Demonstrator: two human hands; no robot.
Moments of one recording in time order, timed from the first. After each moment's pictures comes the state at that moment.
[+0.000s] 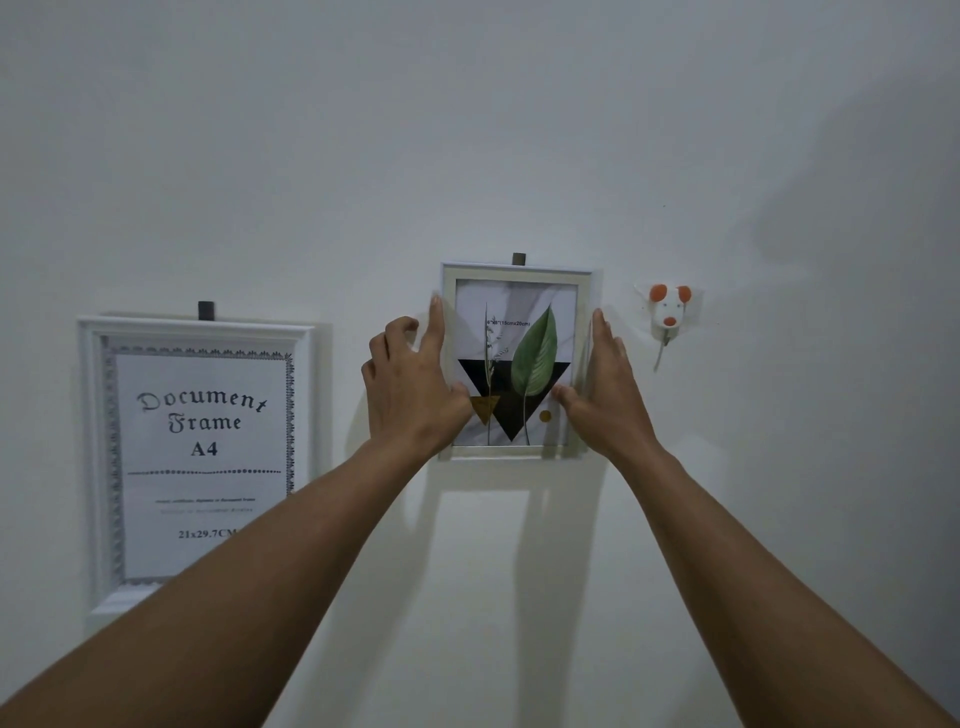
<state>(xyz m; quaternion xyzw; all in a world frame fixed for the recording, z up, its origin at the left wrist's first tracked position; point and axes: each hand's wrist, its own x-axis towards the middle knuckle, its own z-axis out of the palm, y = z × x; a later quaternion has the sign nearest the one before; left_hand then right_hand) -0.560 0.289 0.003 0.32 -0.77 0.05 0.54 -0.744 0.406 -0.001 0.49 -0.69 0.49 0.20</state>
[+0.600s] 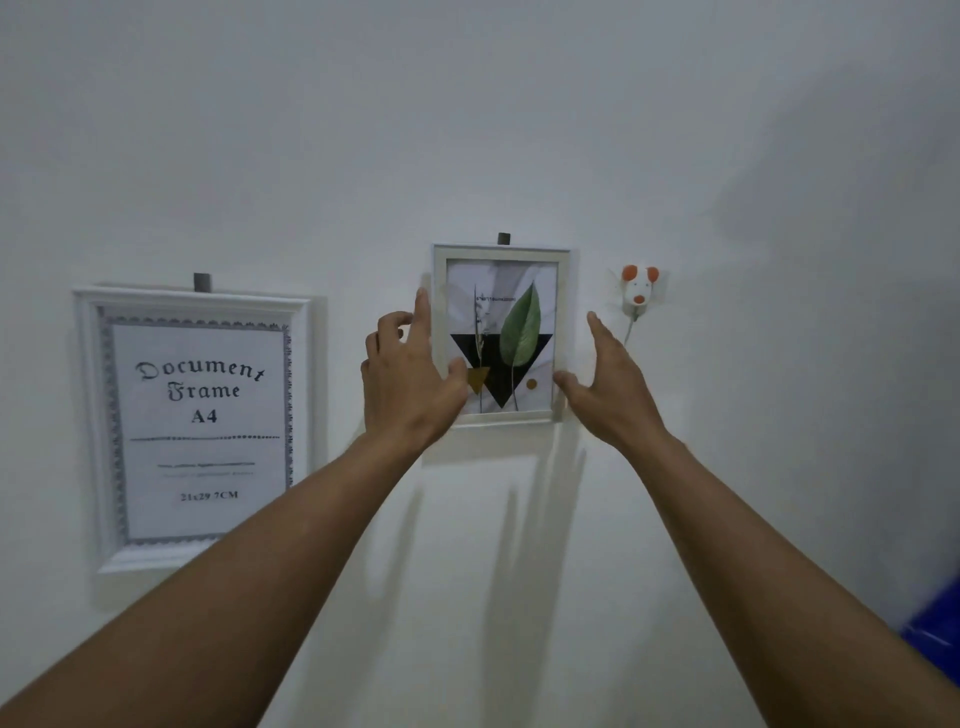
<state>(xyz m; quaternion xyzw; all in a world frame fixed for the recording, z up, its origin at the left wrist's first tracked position) -0.536 0.323 -0.010 0.27 -0.77 -0.07 0.57 -0.715 0.461 -0.008 0.47 -0.73 0.44 0.20</state>
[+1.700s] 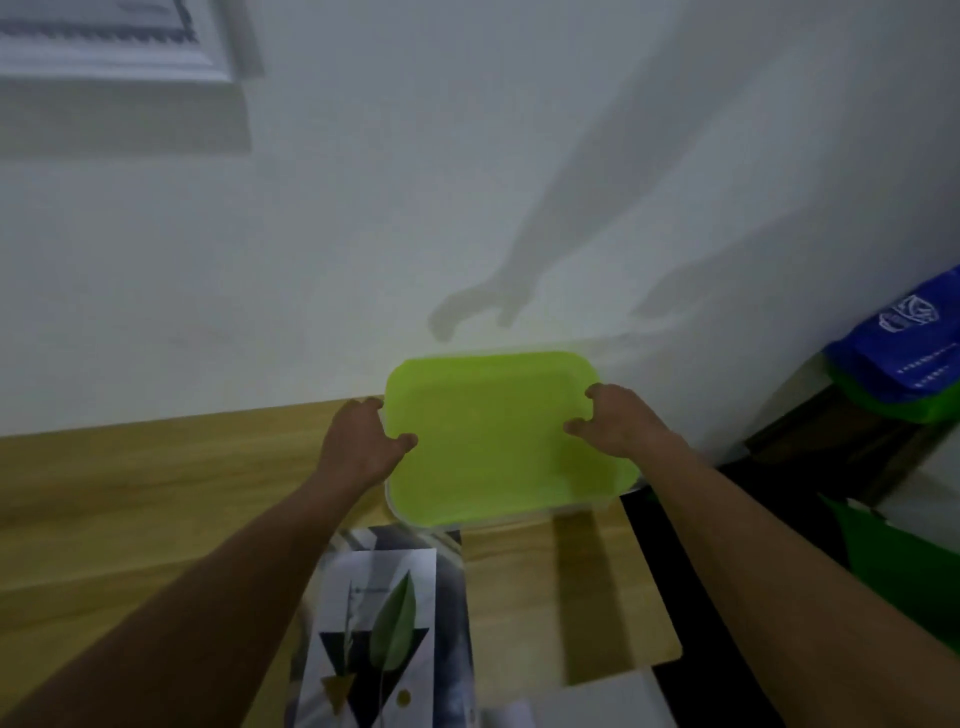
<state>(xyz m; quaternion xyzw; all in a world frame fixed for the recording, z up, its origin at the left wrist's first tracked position) -0.429 0.379 -0.464 0.50 -0.82 -0.28 0.05 -0.692 0.553 -0.448 0.37 -0.90 0.06 -0.21</state>
